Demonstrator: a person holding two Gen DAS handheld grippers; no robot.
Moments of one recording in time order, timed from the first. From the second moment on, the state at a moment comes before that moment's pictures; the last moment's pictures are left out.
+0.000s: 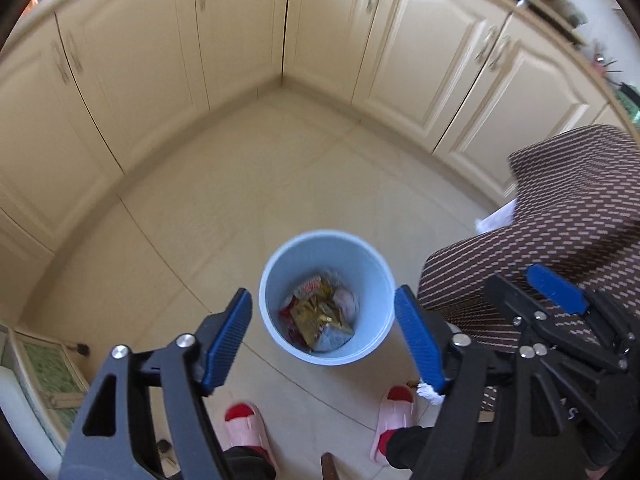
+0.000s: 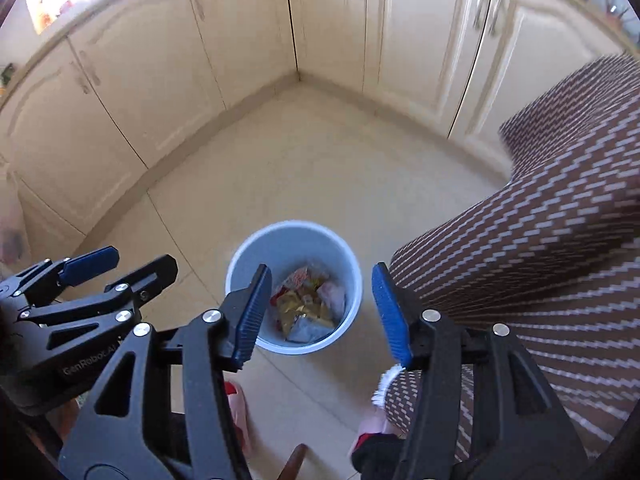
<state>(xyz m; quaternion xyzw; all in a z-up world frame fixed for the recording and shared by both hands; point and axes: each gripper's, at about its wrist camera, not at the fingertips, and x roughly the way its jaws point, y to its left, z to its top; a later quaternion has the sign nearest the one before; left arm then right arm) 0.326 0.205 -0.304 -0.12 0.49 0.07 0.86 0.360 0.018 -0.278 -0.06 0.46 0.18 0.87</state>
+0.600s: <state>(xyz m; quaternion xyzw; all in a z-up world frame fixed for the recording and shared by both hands) 0.157 0.099 -0.095 -0.07 0.28 0.04 0.96 0.162 -0.106 -0.082 -0.05 0.23 0.10 0.97</state>
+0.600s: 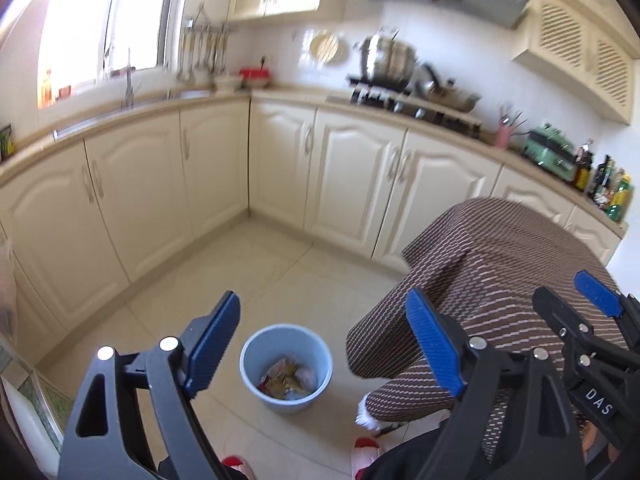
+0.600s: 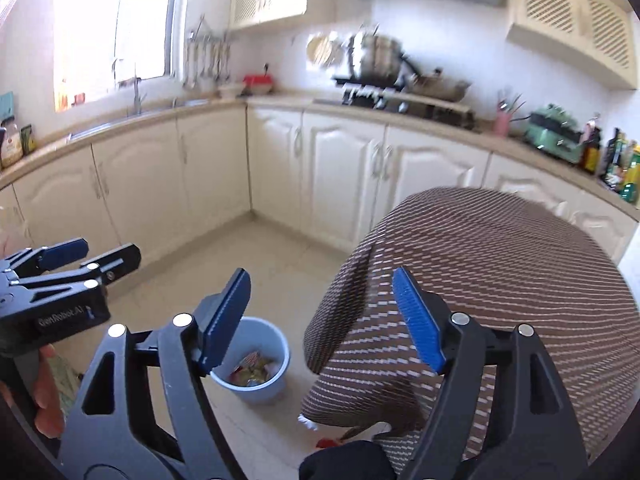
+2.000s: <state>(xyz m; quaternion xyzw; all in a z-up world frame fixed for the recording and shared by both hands) 0.027 -0.012 0.011 0.00 0.11 0.01 0.99 0.025 -0.206 -0.004 0.00 0.07 0.04 1.00</state>
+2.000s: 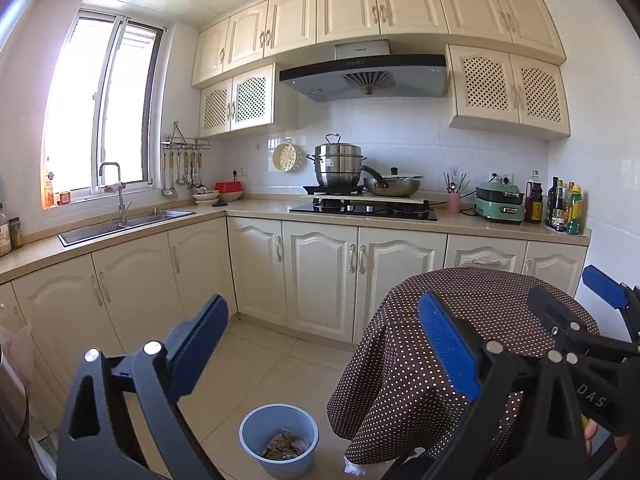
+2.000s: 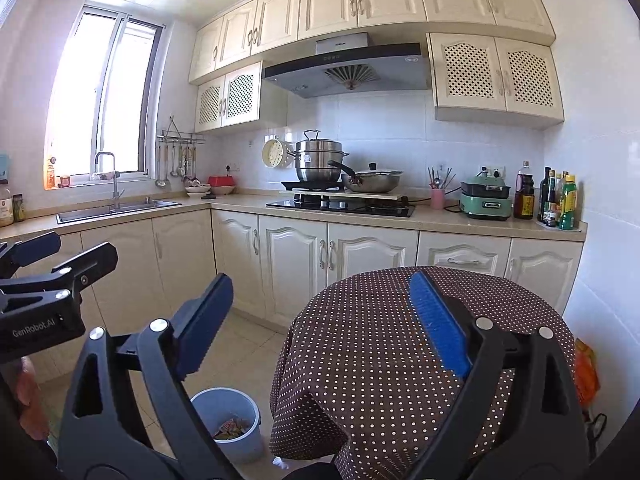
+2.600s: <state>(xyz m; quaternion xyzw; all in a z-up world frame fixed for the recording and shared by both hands) 0.031 -0.008 0.009 0.00 0.11 0.01 0.99 0.026 -0.202 -0.005 0.00 0.07 0.04 1.00</state>
